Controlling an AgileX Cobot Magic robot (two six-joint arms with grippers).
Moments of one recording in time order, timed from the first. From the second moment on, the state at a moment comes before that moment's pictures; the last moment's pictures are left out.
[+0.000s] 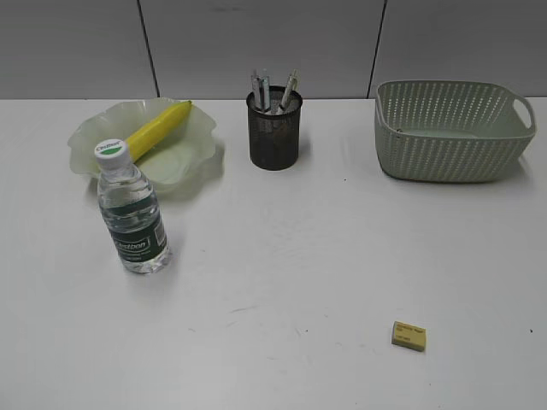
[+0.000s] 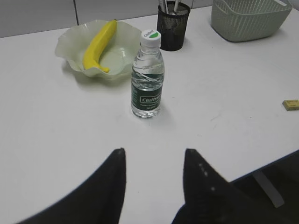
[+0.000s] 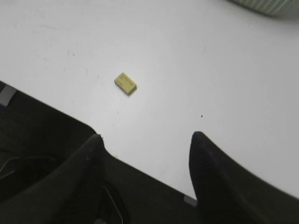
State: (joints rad) left arm -0.56 -0.01 -0.54 0.08 1.06 -0.18; right arm 0.42 0.48 -0.71 0.06 1.13 -0.09
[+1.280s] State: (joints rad) left arm -0.66 1.26 -0.90 -0.23 0.48 0.21; right arm 0.42 -0.01 -0.51 0.06 1.04 -0.06
